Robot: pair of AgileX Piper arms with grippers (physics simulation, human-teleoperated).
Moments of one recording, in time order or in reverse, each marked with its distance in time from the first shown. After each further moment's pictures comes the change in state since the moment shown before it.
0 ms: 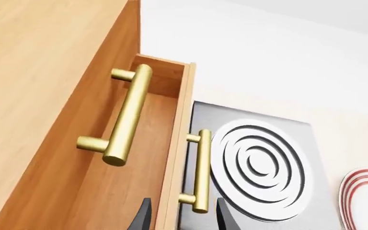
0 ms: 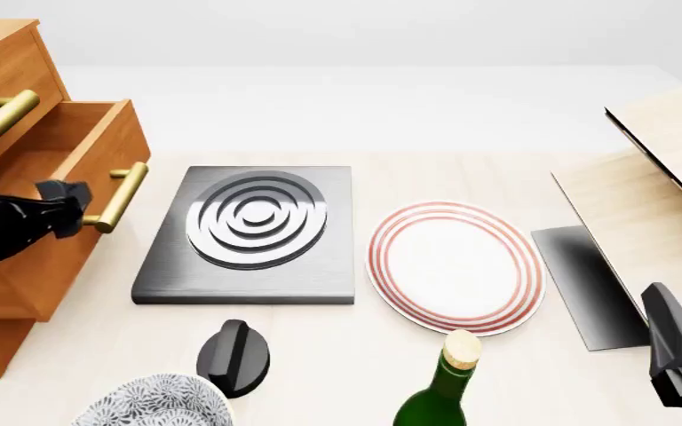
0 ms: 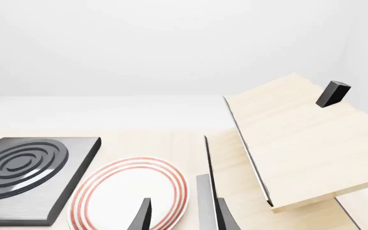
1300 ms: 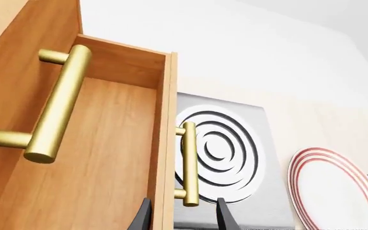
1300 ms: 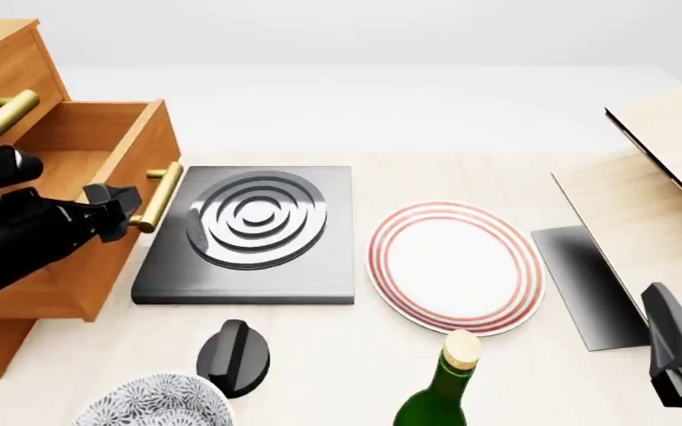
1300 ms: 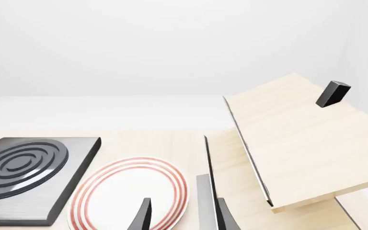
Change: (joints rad) left arm -0.175 0.018 0.000 0.003 -0.063; right arm 0.000 -0.001 0.000 0.000 0.000
